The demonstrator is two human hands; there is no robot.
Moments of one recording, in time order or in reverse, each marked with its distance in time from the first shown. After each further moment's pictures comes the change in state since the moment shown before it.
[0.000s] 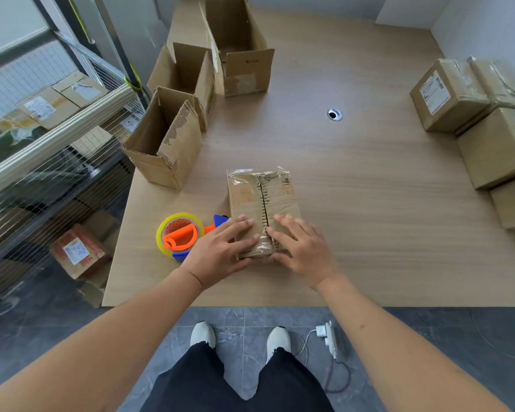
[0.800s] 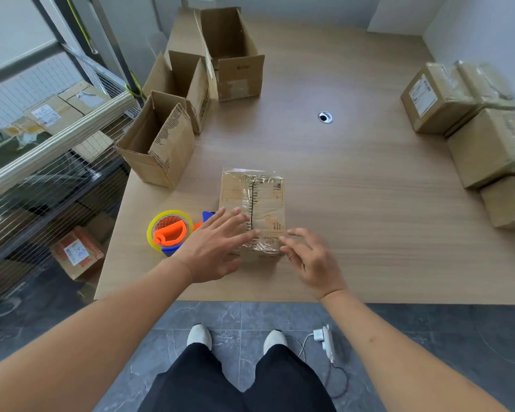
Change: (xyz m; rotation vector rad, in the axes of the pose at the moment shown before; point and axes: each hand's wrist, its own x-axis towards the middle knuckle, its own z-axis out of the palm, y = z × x) left_hand 0.015 0.027 -0.017 0.167 -0.147 0.033; right_hand -0.049 0.020 -0.006 0.268 0.274 0.062
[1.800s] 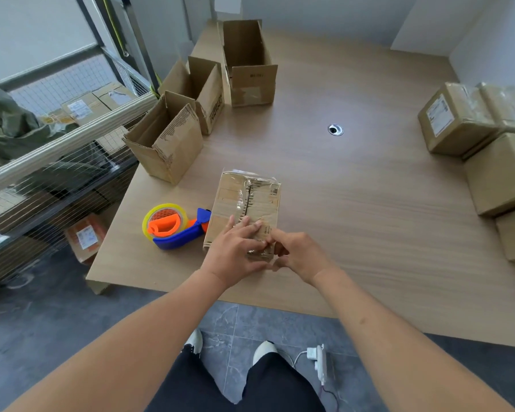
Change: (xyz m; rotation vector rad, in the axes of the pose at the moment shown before) left_hand 0.044 0.071 0.045 -0.241 0.140 -0.364; right_hand 0.053 0.014 -0.032 0.259 -0.731 0.215
